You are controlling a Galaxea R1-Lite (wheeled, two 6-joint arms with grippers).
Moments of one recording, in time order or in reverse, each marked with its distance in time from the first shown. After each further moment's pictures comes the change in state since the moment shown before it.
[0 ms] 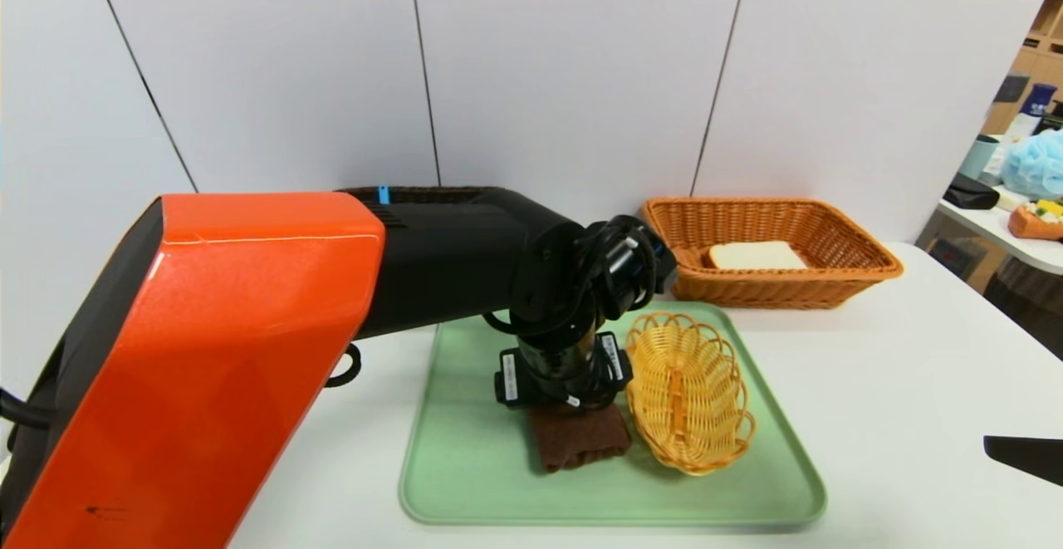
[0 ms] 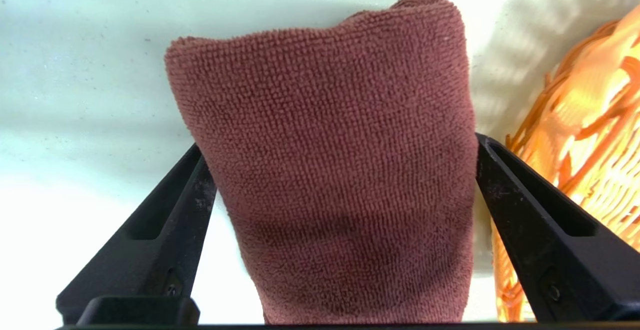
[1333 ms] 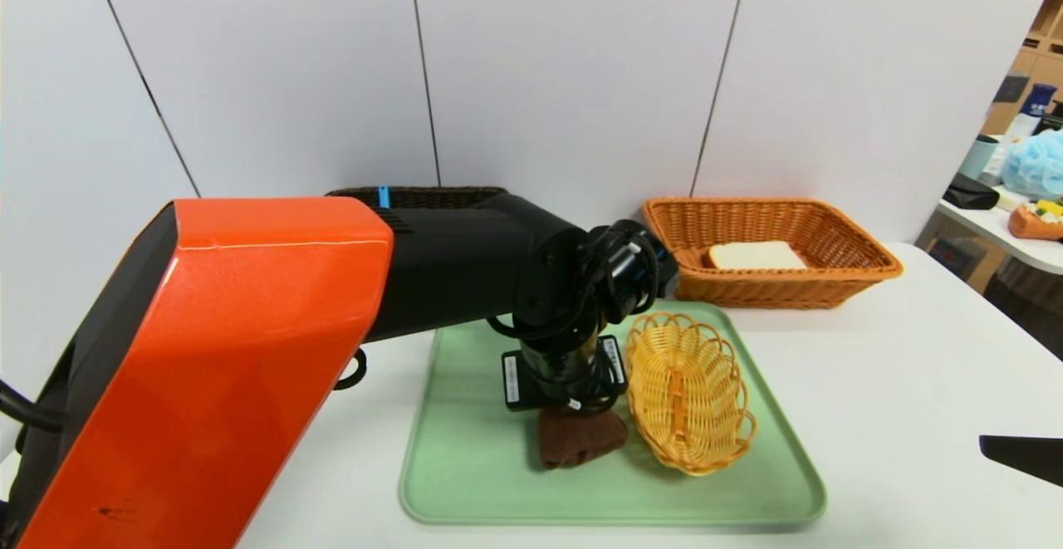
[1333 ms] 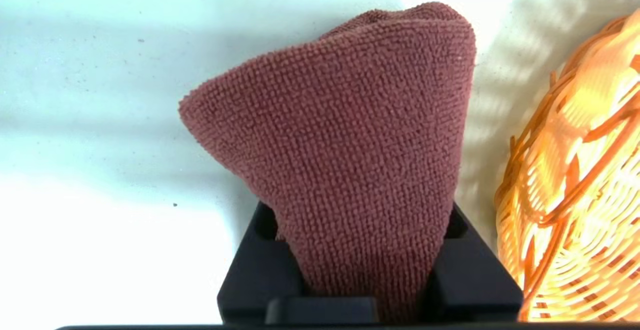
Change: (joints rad) left arm 0.000 0.010 0.000 -0.001 0.004 0.006; right arm -0.004 0.007 0.000 -0.001 0.007 0.000
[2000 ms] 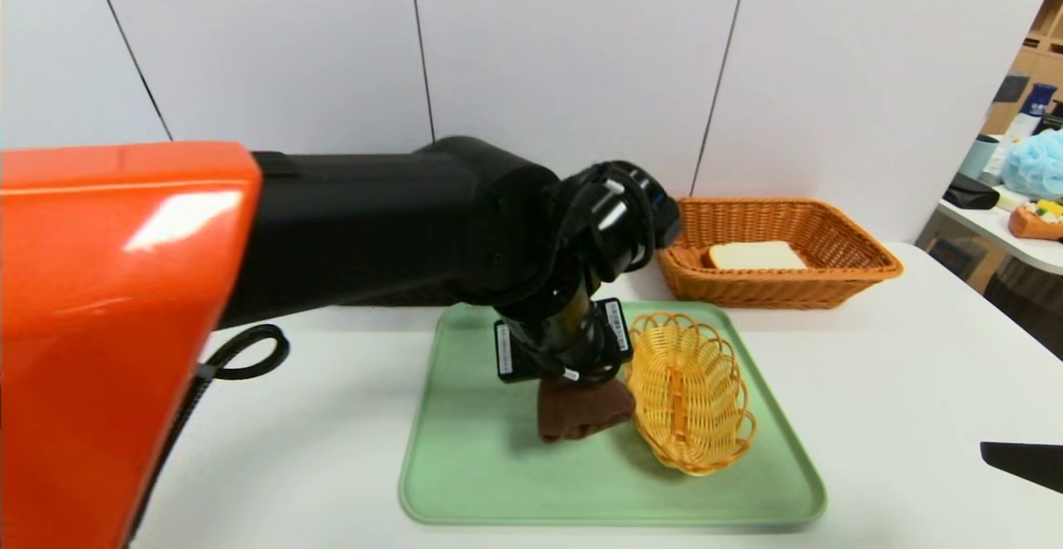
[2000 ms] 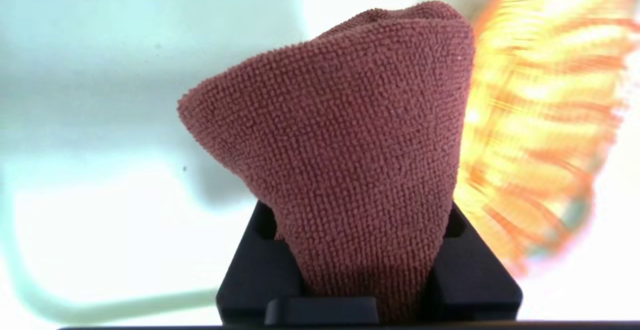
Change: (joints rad) left arm -0.014 -0.143 0.000 -0.010 0.000 0.043; right arm -0.002 -0.003 0.013 0.003 -0.001 0.003
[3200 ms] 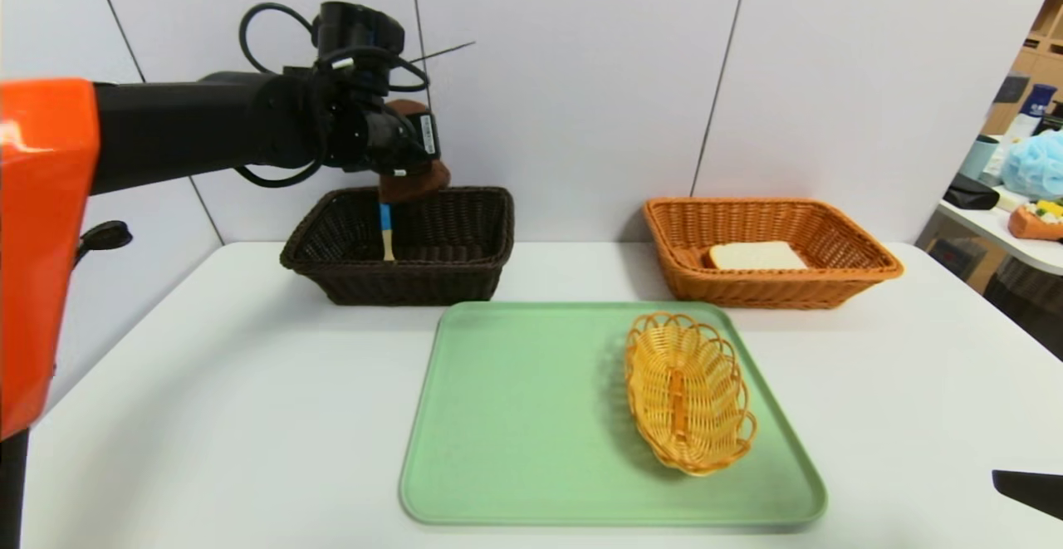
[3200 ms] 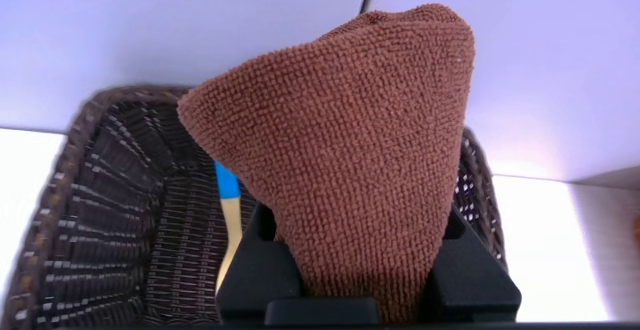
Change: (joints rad) left arm 0.529 -0.013 0.008 -0.641 0.091 0.609; right arm -0.003 -0.037 0.051 0.004 -0.004 0.001
